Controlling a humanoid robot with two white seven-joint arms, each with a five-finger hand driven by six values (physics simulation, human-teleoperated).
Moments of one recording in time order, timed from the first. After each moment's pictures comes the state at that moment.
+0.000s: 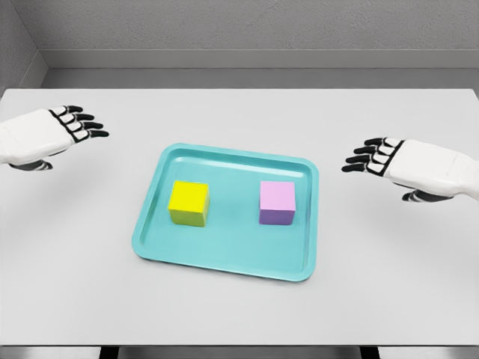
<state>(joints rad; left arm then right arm) -0.43 0.98 -0.40 -1.52 -0.71 -0.61 -0.26 -0.28 -1.06 0.36 -1.75 0.41 -0.61 0.37</state>
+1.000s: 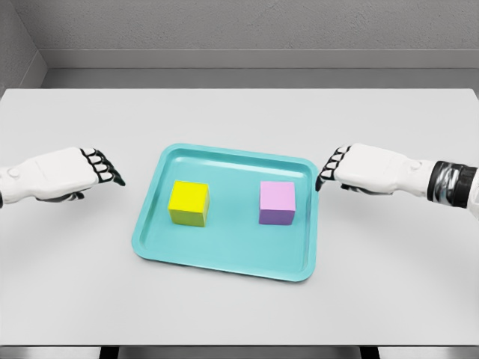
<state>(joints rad) -0.38 1.01 -0.50 -1.61 -0.65 -0.61 -0.30 -0.37 -0.73 0.35 -1.67 0.56 -0.61 0.61</state>
